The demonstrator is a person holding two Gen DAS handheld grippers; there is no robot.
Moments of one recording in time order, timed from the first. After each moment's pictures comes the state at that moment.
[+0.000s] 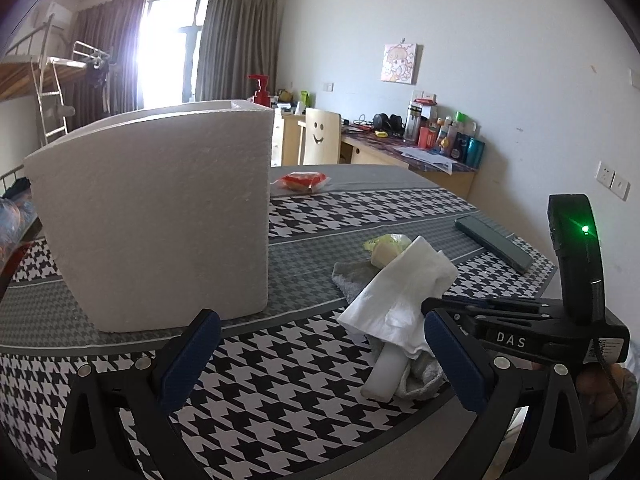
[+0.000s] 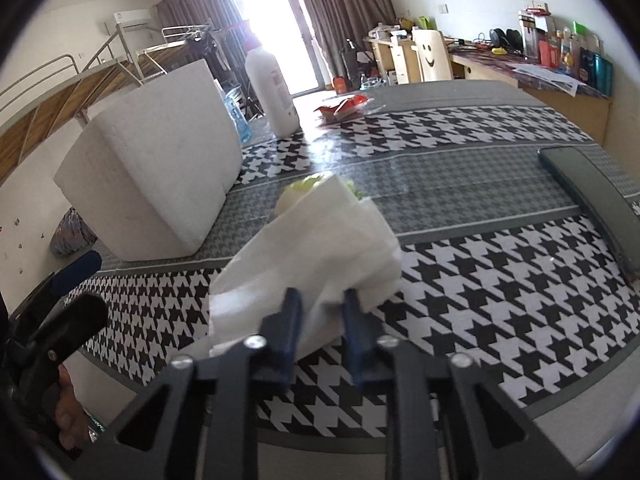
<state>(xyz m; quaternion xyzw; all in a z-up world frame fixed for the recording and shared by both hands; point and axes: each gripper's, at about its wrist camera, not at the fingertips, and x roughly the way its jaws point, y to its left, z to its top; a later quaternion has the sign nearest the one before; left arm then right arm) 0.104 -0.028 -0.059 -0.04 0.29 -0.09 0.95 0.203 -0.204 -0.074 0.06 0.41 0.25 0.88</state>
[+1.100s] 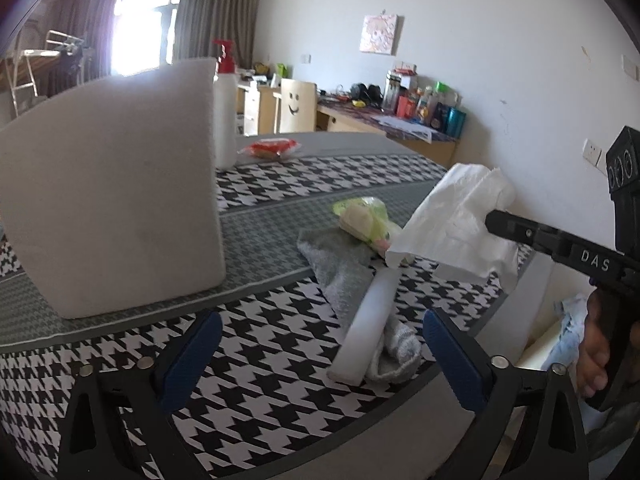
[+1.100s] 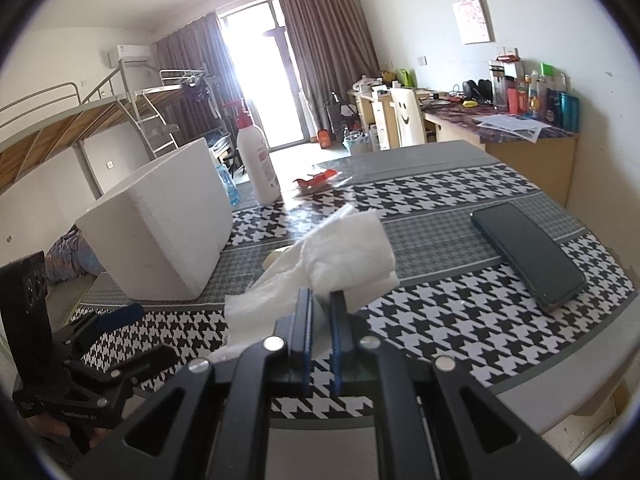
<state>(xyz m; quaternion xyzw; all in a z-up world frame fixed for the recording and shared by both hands) 0.115 -0.044 -0.073 -0.03 0.34 -0.14 0.93 0.174 -0.245 -0.025 0.06 0.32 0.20 0.92</state>
